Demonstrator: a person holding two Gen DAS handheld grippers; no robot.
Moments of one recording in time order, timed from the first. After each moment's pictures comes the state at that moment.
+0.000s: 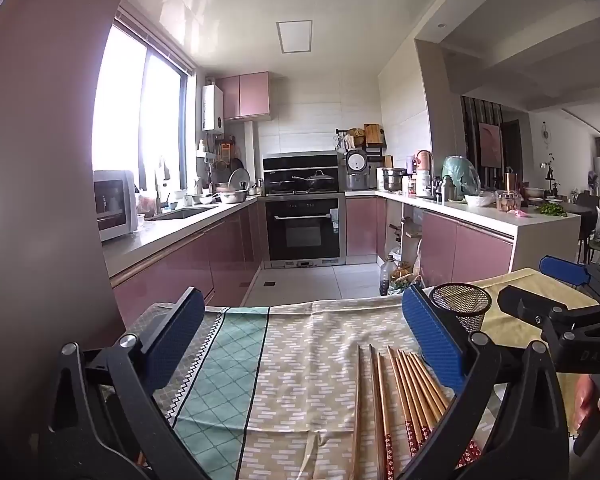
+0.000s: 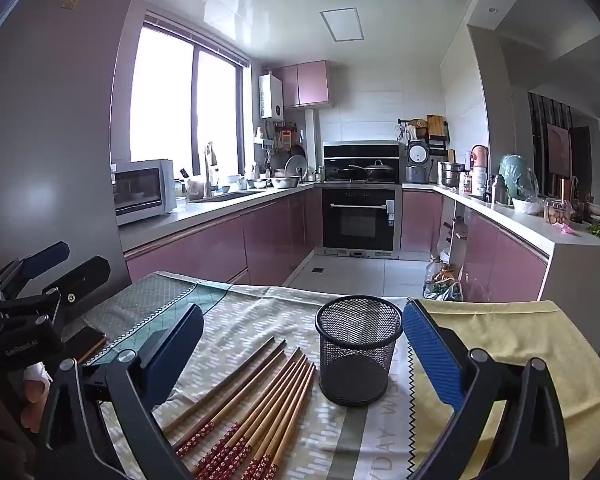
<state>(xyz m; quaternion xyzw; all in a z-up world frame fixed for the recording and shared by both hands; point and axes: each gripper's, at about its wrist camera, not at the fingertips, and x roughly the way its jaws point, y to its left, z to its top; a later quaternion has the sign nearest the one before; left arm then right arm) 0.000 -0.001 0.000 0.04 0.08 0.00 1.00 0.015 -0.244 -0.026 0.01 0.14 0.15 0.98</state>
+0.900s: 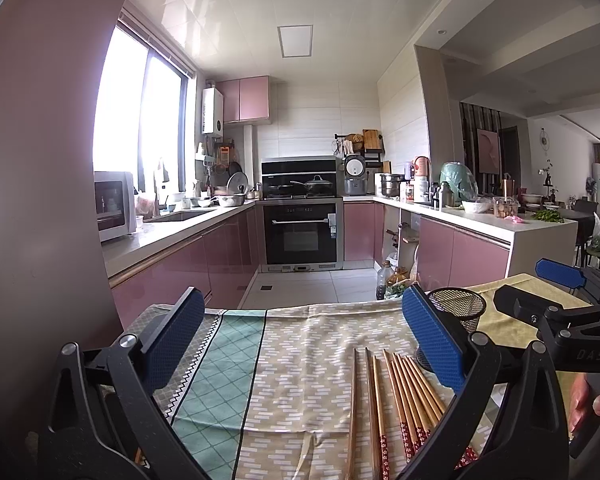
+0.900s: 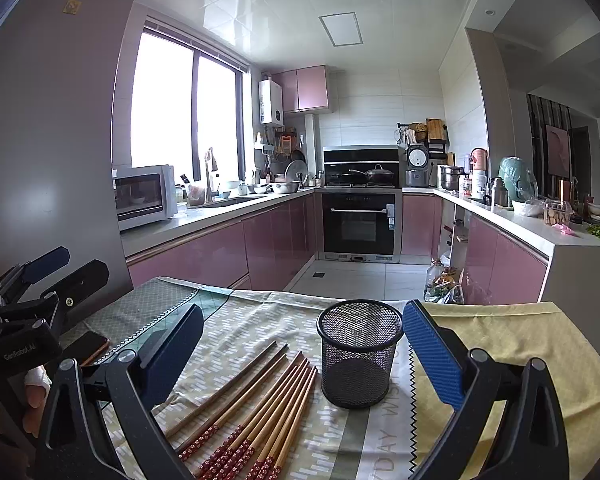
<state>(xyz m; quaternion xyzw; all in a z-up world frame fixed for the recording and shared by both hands) -0.004 0.001 0.007 0.03 0.07 0.00 1.00 0.014 -0.243 -0.025 0.01 0.12 0.15 0.98</state>
